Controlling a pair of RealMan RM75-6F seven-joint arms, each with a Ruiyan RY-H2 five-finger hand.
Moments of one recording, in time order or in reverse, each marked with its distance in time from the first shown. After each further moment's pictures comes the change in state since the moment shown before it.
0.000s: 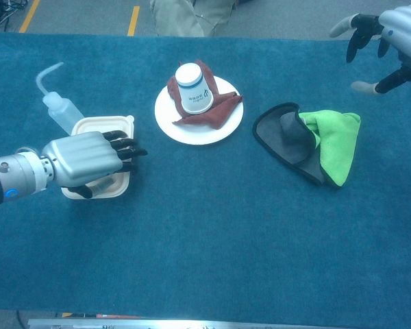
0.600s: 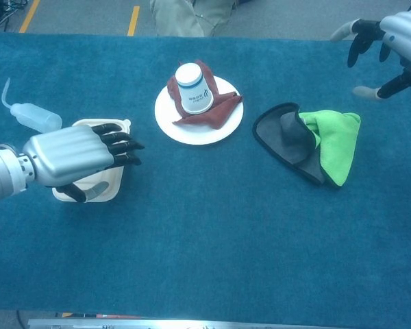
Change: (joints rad) left arm 0.025 0.092 0.020 -0.116 0.090 0.068 -0.066; right arm -0.019 0.009 -0.001 -0.010 -0.015 -0.009 -0.006
